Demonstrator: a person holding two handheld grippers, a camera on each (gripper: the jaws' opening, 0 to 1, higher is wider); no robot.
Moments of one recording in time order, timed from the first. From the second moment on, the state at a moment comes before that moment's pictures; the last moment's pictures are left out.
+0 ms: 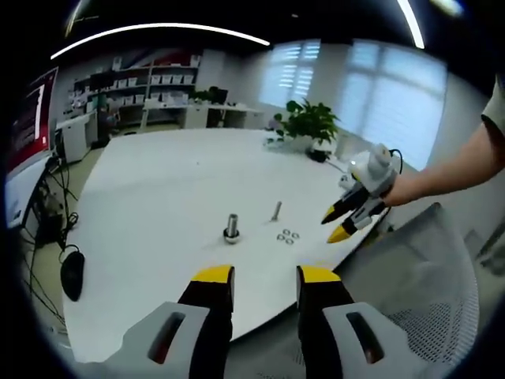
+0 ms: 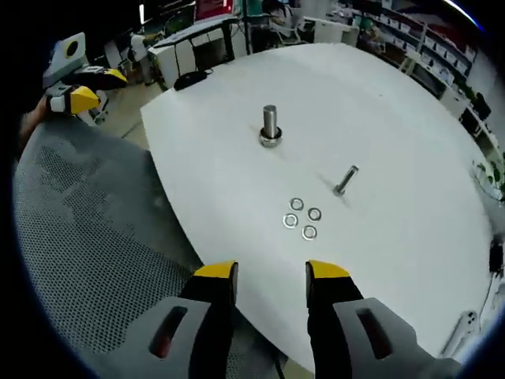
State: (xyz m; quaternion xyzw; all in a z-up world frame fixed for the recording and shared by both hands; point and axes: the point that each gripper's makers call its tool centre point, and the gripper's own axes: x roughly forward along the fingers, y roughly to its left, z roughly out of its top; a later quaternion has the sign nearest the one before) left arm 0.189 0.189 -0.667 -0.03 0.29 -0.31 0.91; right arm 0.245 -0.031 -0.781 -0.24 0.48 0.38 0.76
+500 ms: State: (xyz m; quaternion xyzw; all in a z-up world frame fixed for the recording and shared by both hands) left arm 0.193 0.198 -0.671 -0.03 0.30 -0.29 0.91; right arm 0.291 -0.037 -0.821 -0.24 0.52 0.35 0.74
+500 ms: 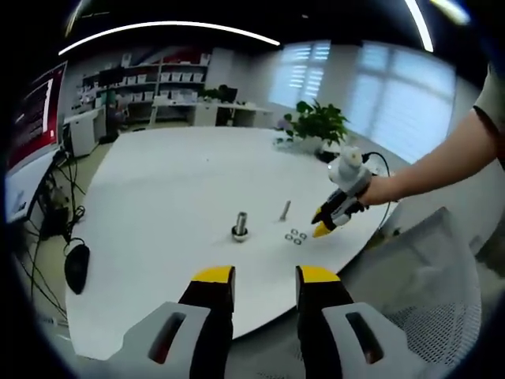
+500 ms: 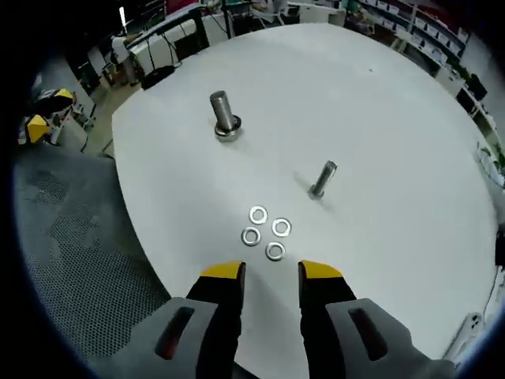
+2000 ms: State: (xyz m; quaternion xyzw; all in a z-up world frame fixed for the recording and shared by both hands) left arm 0.192 0.203 -0.681 -0.01 0.32 -0.27 0.91; right arm 0.300 -0.029 -0.845 -0.36 0.55 0.41 0.63
